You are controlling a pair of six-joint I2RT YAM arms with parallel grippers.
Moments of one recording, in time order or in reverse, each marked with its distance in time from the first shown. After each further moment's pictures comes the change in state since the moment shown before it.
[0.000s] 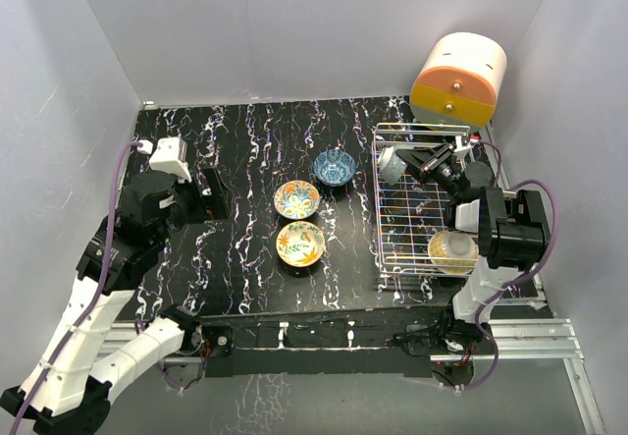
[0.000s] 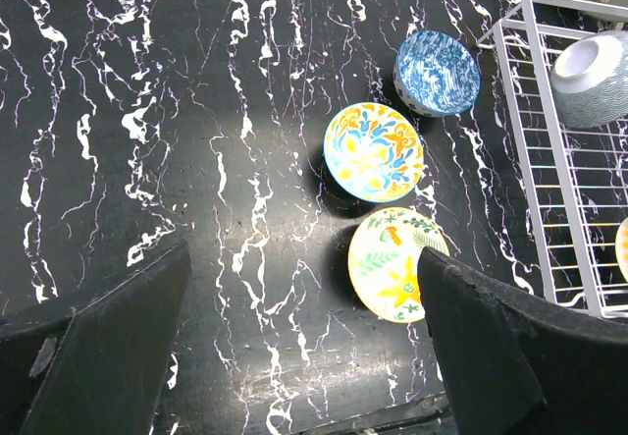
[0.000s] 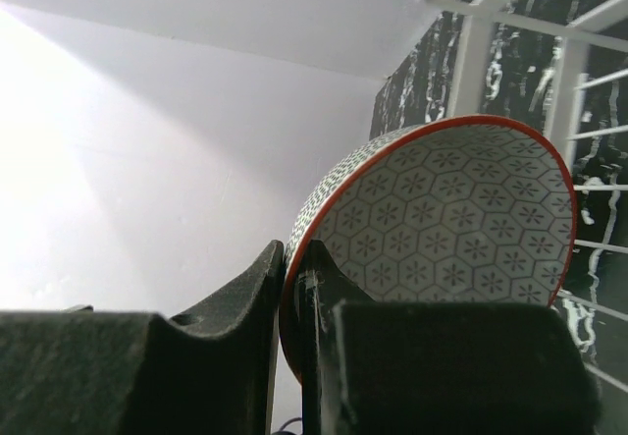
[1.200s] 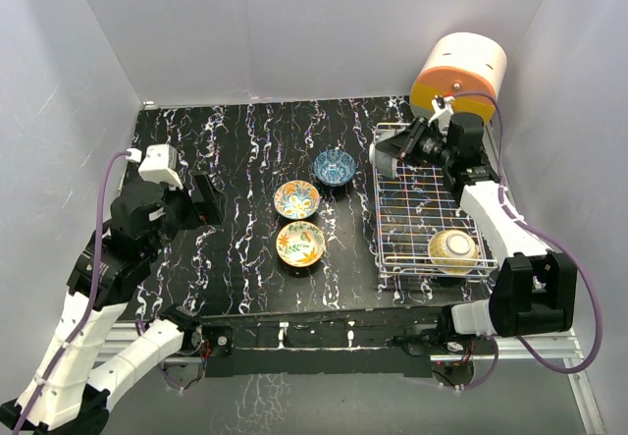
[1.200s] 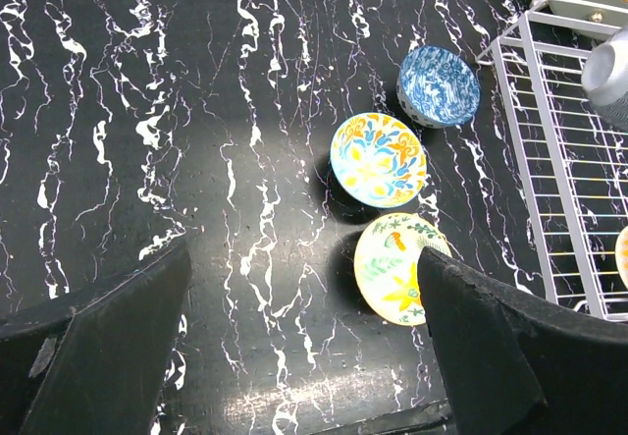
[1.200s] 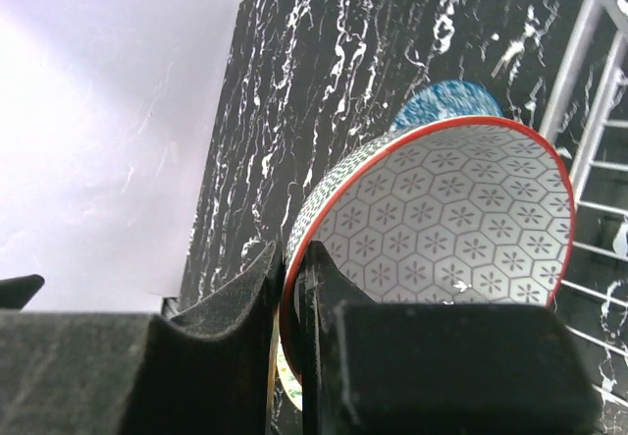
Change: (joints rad) left arm 0.000 -0.073 -0.020 -0.005 -0.026 0.006; right arm 0.263 -0.416 0.458 -1.356 0.210 -0.780
